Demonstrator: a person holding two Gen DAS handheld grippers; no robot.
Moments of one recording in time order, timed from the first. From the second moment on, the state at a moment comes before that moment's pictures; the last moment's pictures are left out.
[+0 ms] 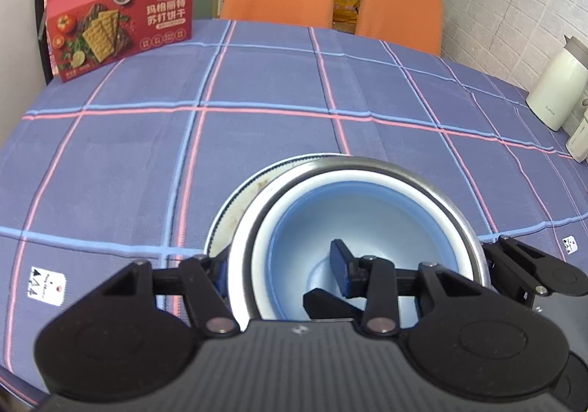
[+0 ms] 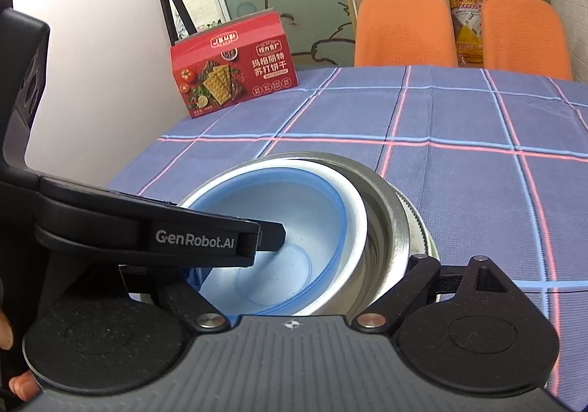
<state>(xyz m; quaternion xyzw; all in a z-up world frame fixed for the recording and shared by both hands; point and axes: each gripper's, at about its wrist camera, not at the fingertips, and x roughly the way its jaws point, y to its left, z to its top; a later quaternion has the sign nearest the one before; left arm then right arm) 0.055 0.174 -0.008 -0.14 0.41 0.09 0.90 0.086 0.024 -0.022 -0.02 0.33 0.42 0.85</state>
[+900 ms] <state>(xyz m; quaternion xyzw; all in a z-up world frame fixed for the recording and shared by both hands) 0.040 0.182 0.031 -0.13 0.32 0.12 0.93 0.097 0.023 -0.011 -0.04 0.30 0.36 0.88</state>
